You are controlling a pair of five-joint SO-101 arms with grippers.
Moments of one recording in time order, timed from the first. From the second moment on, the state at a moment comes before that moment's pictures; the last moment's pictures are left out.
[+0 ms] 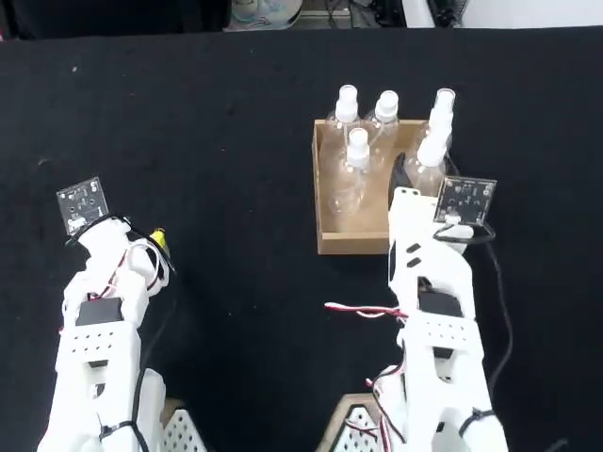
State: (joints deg) left arm -13.5 -56.8 80.2 28.2 11.9; right arm 8.6 -46.0 82.5 -15.3 1.5
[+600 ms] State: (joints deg) left arm -13.5 -56.8 80.2 28.2 11.9; right arm 8.6 -32.7 82.5 -32.7 1.0
